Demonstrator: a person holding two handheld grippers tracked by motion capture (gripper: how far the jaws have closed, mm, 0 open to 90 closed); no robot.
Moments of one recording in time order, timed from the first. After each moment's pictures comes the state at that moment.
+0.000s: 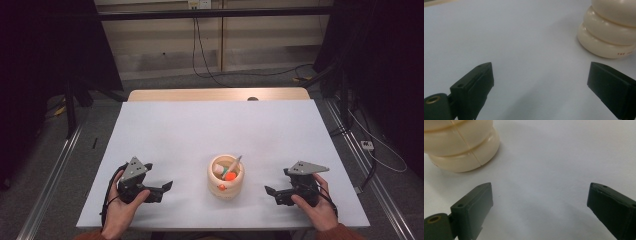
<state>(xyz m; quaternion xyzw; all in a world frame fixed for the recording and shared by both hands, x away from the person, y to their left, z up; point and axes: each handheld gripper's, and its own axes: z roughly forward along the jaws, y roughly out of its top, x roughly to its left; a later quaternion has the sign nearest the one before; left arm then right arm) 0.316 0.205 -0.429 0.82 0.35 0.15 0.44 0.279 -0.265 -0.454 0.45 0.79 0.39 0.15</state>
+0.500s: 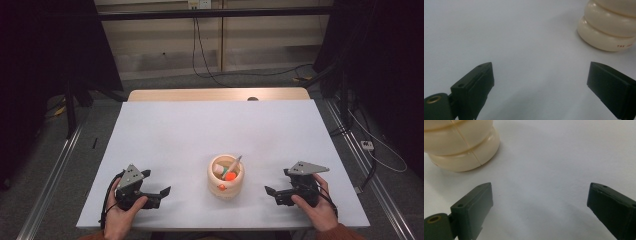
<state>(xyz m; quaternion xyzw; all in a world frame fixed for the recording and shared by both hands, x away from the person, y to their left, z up) 0.306 0.212 -0.442 0.81 0.36 0.14 0.44 0.279 -0.265 -0.455 0.45 0.79 0.39 0.15</state>
